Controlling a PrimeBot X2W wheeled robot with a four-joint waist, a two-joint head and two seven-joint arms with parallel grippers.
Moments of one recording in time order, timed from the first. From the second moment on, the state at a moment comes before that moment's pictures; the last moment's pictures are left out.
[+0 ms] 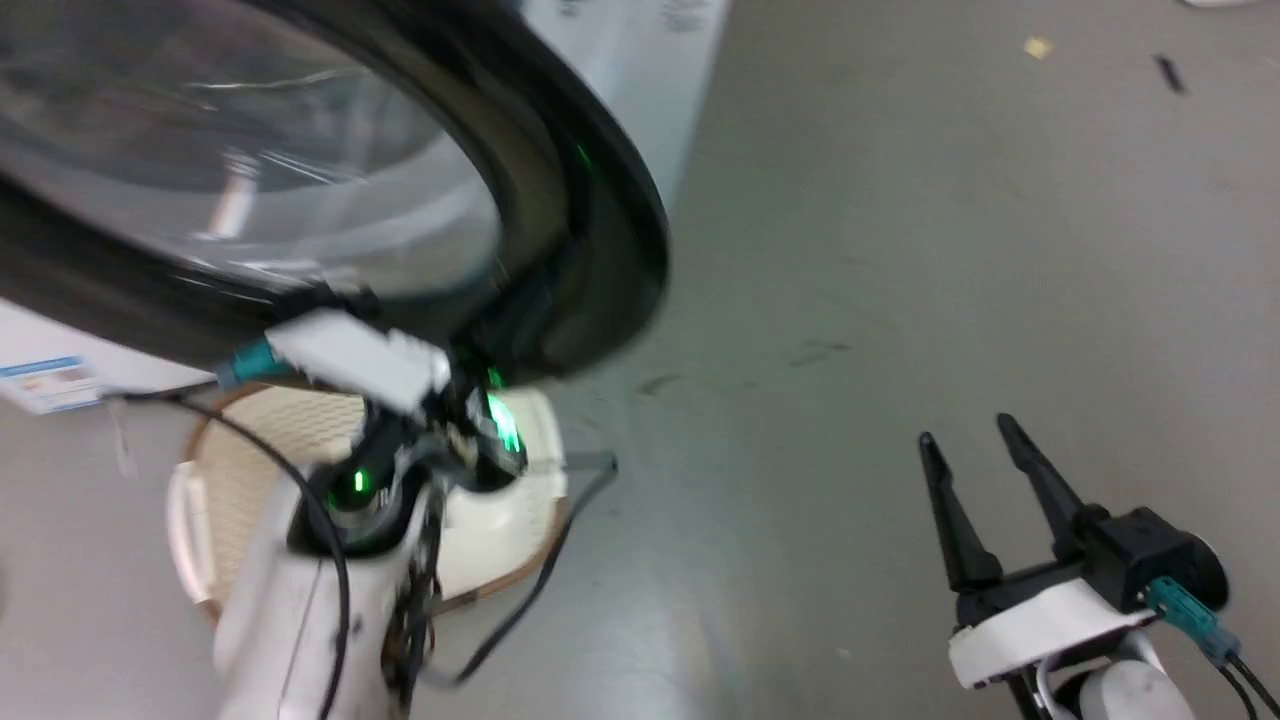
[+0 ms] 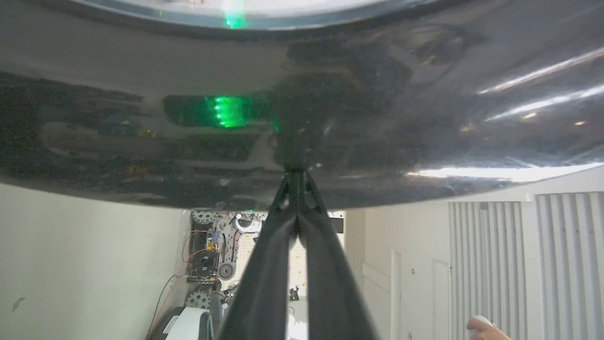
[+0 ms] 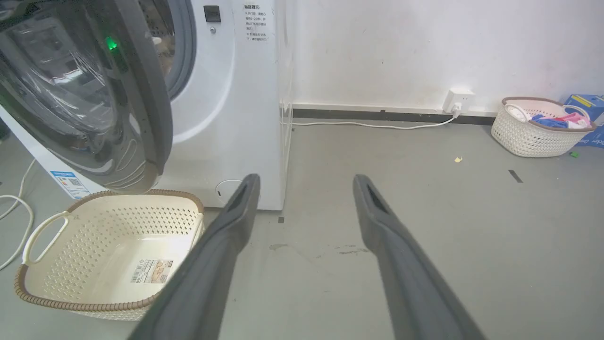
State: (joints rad) left arm -0.50 0.05 -0.12 0.20 -1.73 0.00 0.41; right arm -0.14 -0.06 0.03 0.18 0.06 0.13 -0.26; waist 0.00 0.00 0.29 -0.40
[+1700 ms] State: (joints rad) left arm 0.05 0.18 -0.11 -0.03 -0.17 0.01 -0.26; right arm 0.00 -0.08 0.08 0.11 0.11 0.13 -0.25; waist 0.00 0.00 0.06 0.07
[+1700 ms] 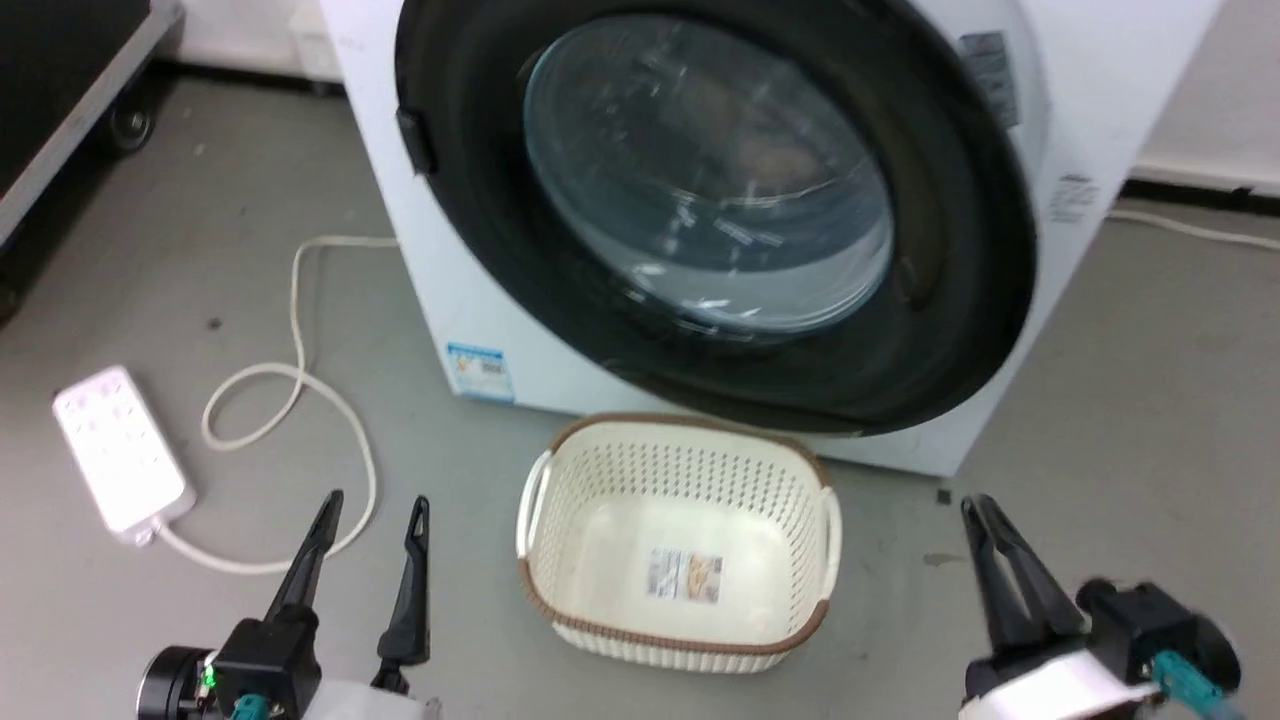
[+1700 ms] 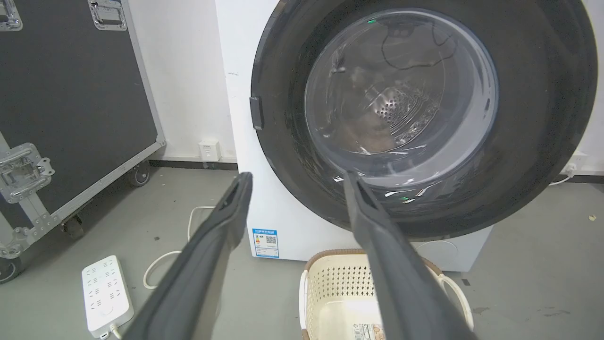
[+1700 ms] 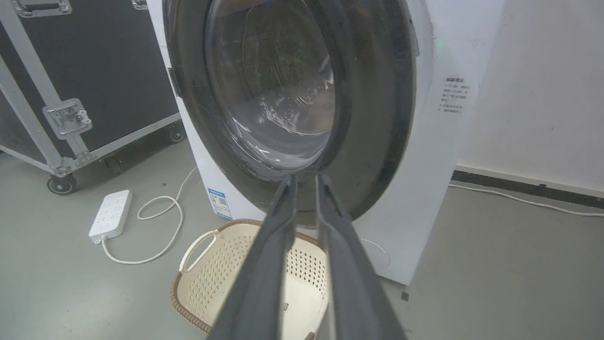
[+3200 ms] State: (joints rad) left arm -0.17 0.05 -0.15 -0.01 -0.11 -0.03 -0.26; right arm -0.87 -0.51 0.08 0.65 0.40 0.15 -0.02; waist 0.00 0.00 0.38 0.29
